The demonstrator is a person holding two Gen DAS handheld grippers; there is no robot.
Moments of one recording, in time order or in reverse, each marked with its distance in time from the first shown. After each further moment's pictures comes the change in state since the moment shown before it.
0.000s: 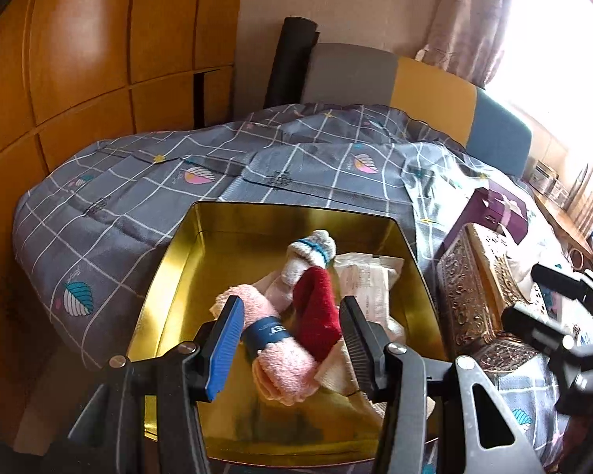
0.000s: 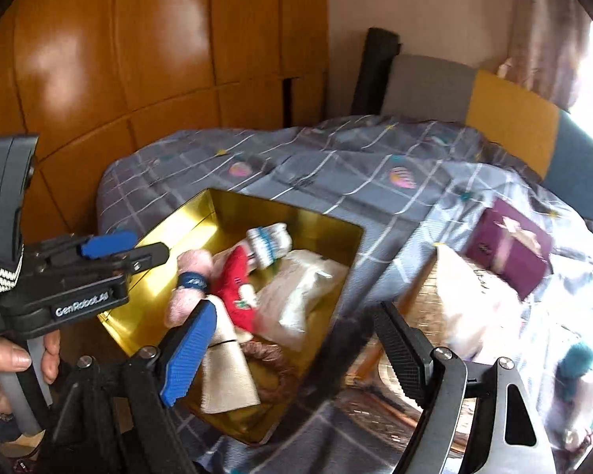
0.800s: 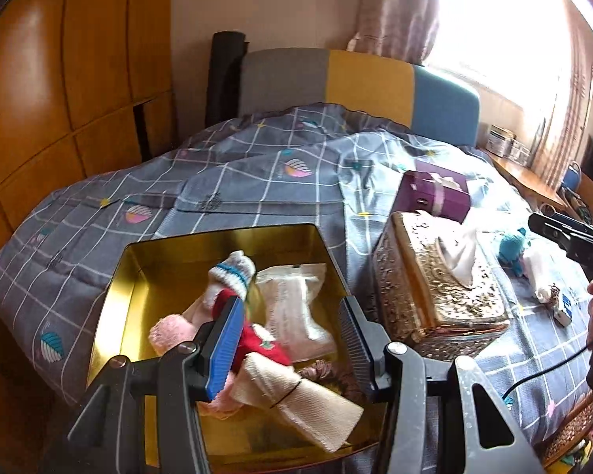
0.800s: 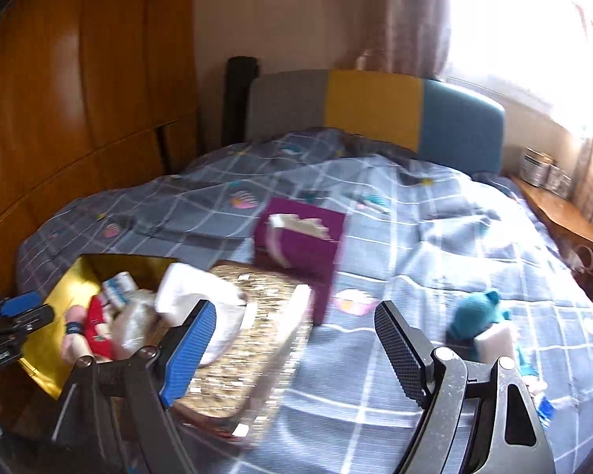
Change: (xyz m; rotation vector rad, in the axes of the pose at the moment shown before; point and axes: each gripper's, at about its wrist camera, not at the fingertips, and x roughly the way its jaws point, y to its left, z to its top) left arm -0.012 -0.076 0.010 0.192 -0.027 -0.100; right arm -0.068 -0.158 -0.024 0.263 -0.092 -0.322
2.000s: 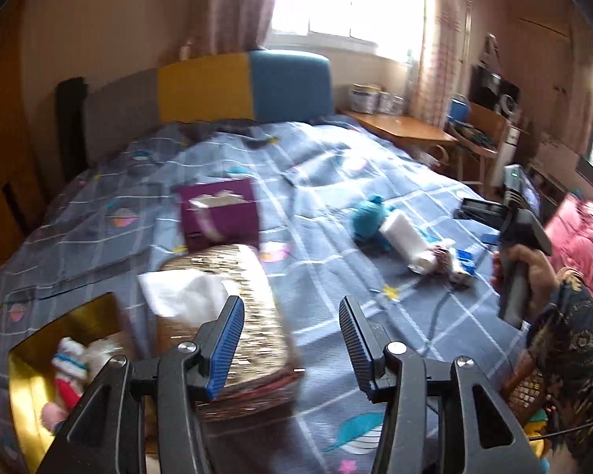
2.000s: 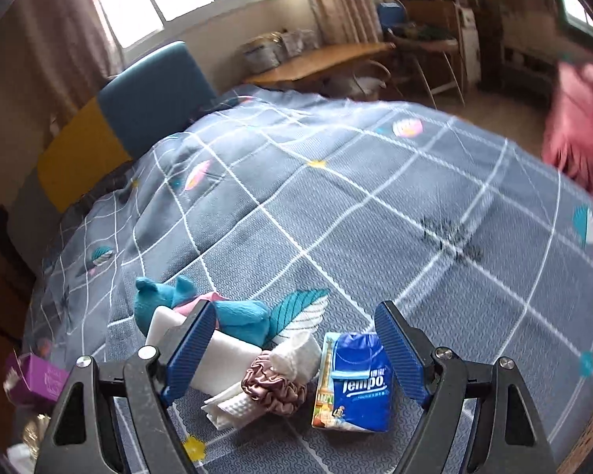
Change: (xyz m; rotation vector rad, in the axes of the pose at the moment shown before) left arm -0.006 -0.192 0.028 0.337 0.030 -0.359; right arm -0.001 -0.315 -0.105 0.891 0.087 -0.452
